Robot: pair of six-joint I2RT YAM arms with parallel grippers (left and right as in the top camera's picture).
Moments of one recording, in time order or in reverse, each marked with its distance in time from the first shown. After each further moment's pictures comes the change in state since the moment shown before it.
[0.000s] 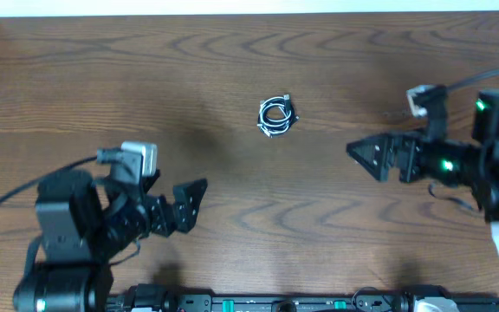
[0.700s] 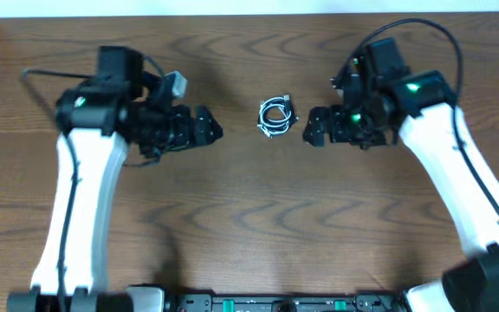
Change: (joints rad) left arm -0.082 0.749 0.409 -0.254 -0.072 -0.085; right arm 0.307 0.501 0.226 -0.060 0.457 0.149
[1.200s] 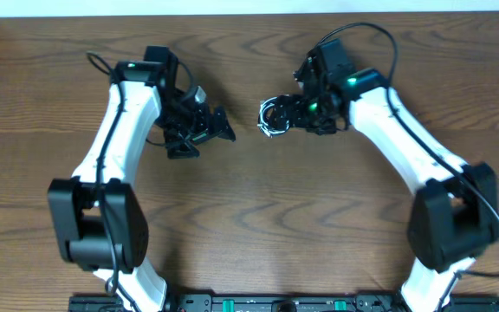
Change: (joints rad) left arm -0.030 0.350 0.000 0.047 0.034 -0.075; right arm 0.084 0.266 0.000 0.348 -0.058 0.152
